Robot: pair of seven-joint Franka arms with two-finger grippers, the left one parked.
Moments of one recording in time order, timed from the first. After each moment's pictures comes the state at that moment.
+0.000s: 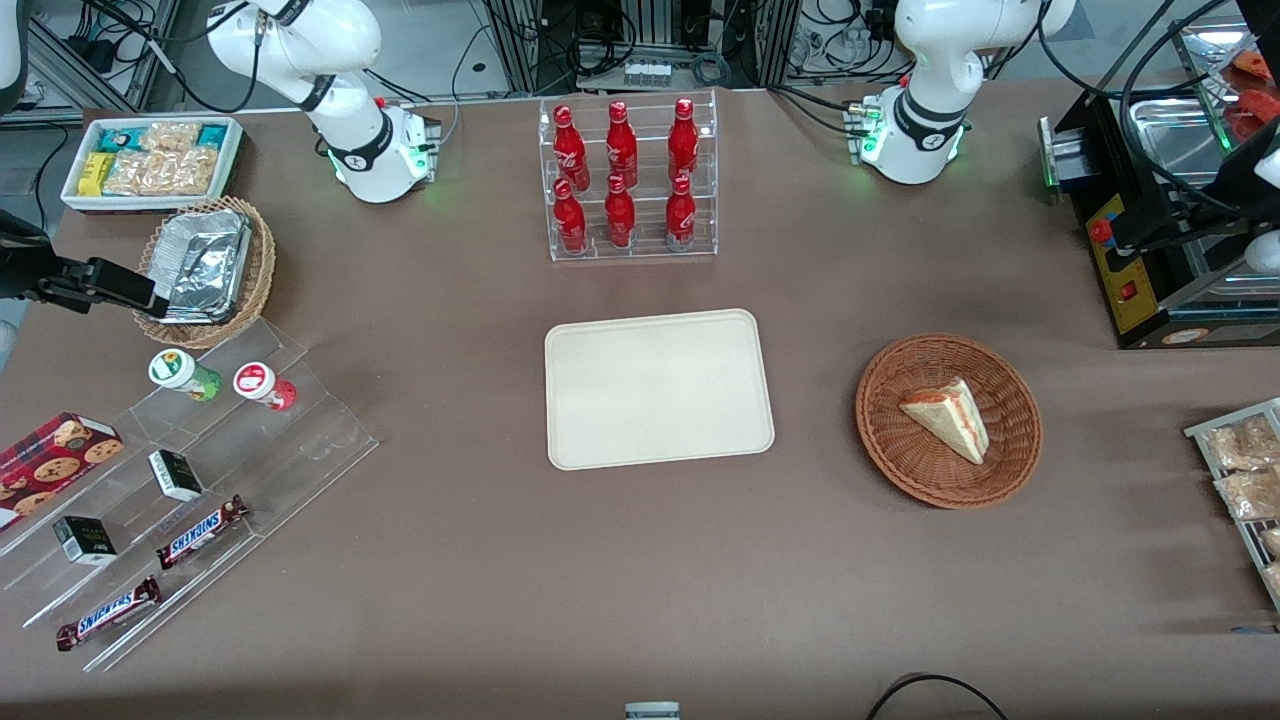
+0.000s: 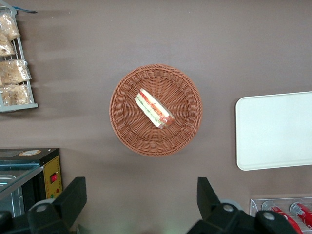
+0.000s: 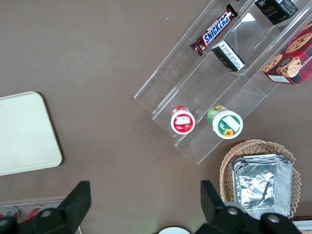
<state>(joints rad) -0.01 -0.01 -0.09 -1.57 0.06 1.48 0.05</state>
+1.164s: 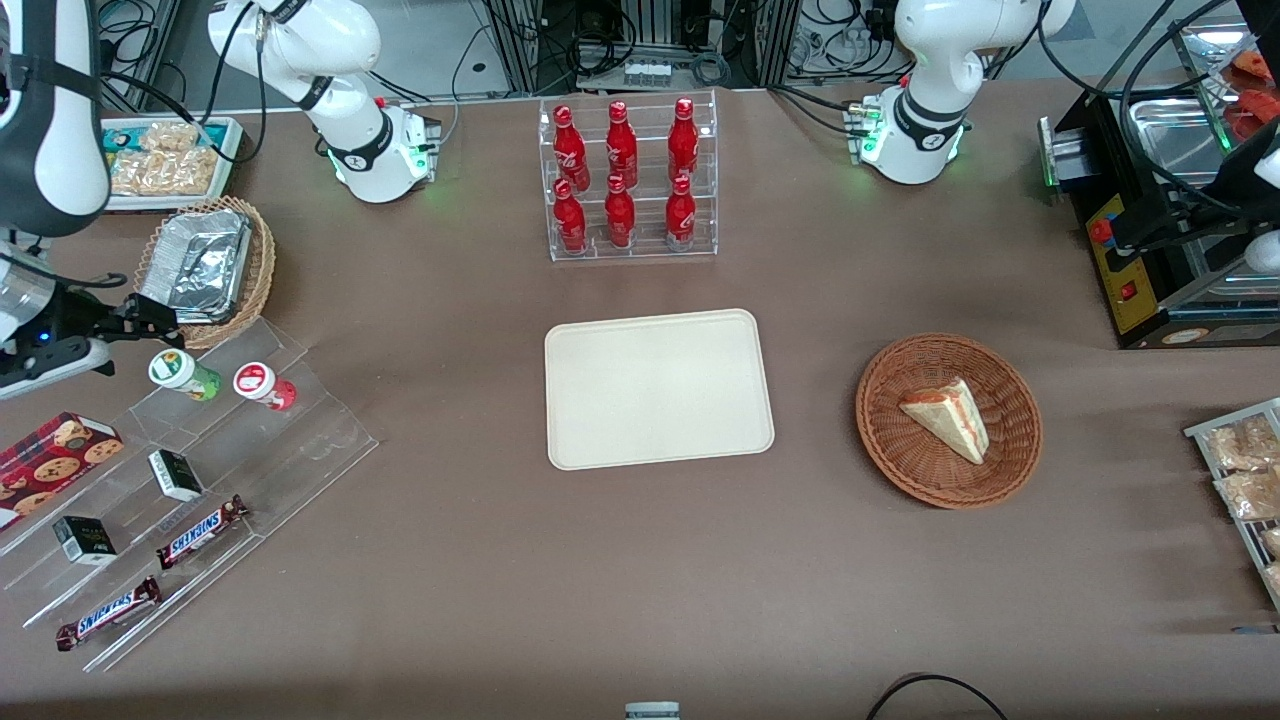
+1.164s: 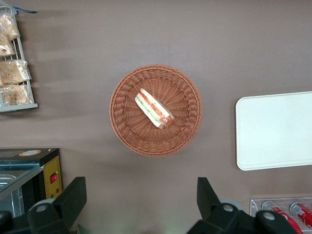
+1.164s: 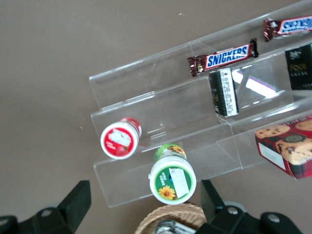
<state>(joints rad) -0.10 -0.08 -0.17 -2.10 0.01 2.03 -0.71</state>
